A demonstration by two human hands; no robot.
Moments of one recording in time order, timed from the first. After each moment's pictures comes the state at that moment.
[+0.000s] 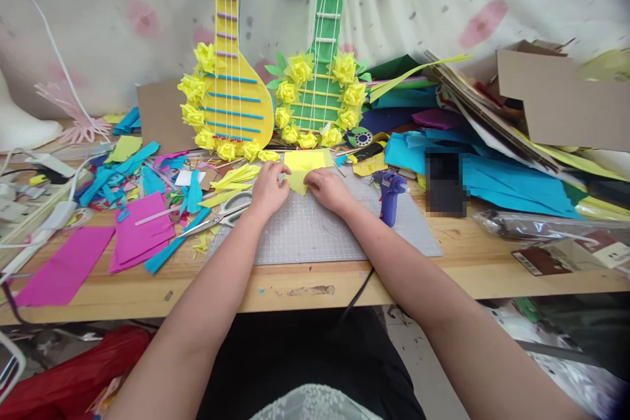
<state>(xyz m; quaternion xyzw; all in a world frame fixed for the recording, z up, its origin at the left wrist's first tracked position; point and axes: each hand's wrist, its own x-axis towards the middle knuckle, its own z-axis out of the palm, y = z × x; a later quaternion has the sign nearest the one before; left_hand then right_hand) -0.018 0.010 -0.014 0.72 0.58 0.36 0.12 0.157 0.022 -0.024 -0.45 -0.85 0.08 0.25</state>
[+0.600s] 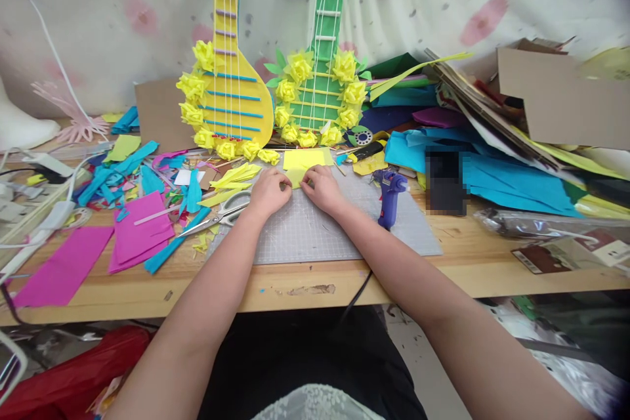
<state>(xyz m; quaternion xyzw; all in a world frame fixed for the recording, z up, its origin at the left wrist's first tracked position) -0.019 0.008 -0.015 0.76 0.60 0.25 0.10 0.138 0.018 -0.027 -0.54 -0.78 0.12 0.28</state>
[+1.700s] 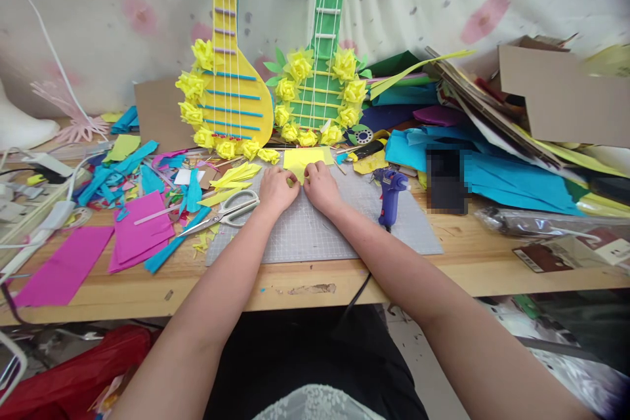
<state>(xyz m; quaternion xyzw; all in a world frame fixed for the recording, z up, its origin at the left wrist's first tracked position) 0.001 0.013 -0.020 0.72 0.63 0.26 0.09 0.126 0.018 -0.031 -0.61 -0.75 0.07 0.26</state>
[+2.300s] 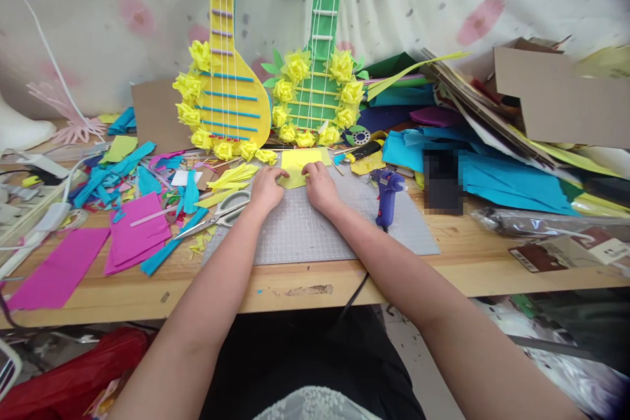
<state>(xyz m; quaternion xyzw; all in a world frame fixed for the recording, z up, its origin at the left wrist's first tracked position) -0.019 0.023 -0.021 0.71 0.63 0.28 0.14 0.135 0.020 -0.032 -0.58 -0.75 0.11 0.29</state>
